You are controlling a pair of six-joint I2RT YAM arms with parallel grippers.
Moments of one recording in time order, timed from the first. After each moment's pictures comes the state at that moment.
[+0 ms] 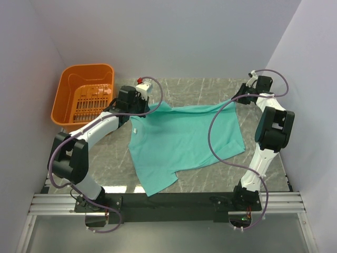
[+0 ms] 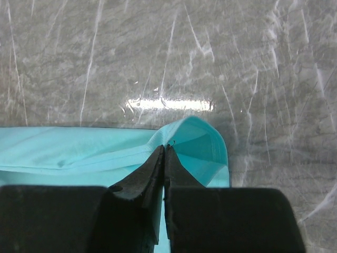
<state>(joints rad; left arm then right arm) -0.40 1.61 1.13 -0.08 0.18 0.00 -0.27 2.08 1.57 -0.26 -0.53 0.12</state>
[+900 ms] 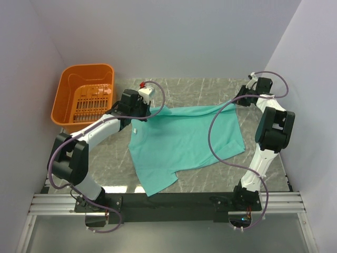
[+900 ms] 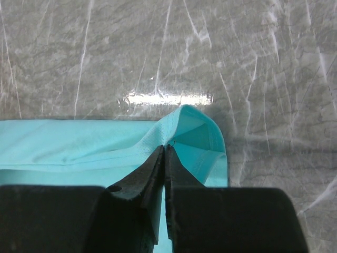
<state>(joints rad) -0.43 1.59 1.10 -0.10 0.16 0.00 -0.28 2.07 1.53 -0.27 -0.53 0.11</state>
